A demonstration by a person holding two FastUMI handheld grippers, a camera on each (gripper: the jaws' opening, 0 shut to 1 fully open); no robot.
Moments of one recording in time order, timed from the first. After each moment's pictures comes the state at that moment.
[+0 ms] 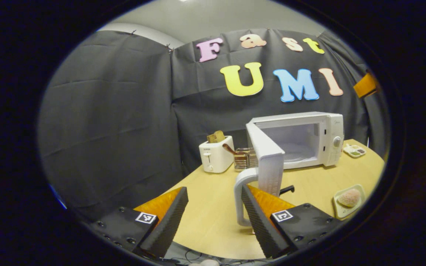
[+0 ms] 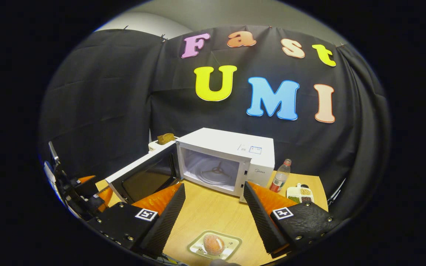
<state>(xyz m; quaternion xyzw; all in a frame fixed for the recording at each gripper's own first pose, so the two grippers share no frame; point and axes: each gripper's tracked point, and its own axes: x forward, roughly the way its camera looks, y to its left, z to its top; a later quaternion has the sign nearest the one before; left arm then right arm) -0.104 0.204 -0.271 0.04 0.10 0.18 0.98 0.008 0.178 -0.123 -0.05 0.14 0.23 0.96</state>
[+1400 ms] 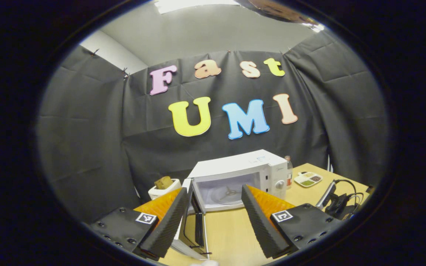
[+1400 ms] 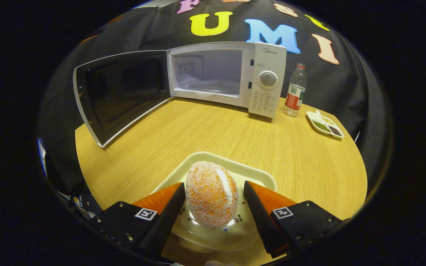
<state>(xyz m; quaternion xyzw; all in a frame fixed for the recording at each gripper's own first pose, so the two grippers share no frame) -0.046 0.048 -0.109 0.06 0.01 0.00 1.00 -0.022 0.159 -0.430 -0.07 0.32 0.22 0.92</state>
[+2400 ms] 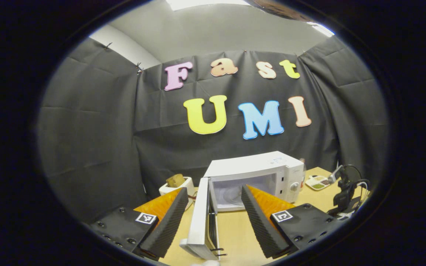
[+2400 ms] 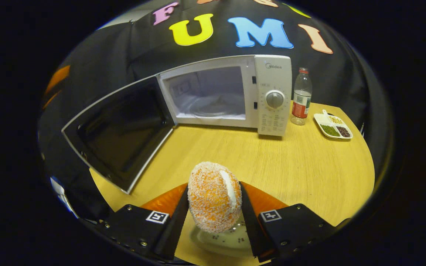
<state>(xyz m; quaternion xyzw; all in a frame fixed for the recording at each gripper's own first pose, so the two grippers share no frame) -0.035 0.115 -0.112 0.03 0.01 0.04 1.00 0.034 0.227 -0.334 0.06 0.32 0.23 0.92</state>
